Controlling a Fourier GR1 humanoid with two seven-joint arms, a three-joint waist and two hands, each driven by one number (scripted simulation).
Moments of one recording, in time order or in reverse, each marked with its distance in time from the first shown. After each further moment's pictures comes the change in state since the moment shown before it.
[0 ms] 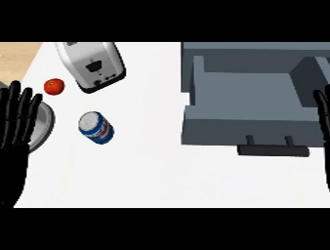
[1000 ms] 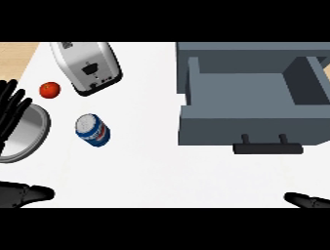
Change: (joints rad) left arm -0.038 0.163 0.185 0.060 0.263 -0.171 0.328; right arm 0.180 0.005 -0.147 -0.013 -0.088 -0.014 0.204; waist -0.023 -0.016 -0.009
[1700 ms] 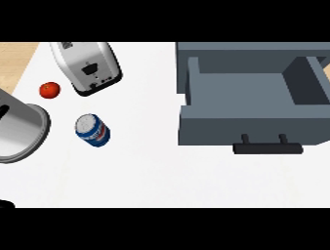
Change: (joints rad) left arm 0.024 0.001 0.139 -0.069 0.197 -0.009 0.169; right arm 0.152 -0.003 -0.137 -0.034 -0.142 0.155 -0.071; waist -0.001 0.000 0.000
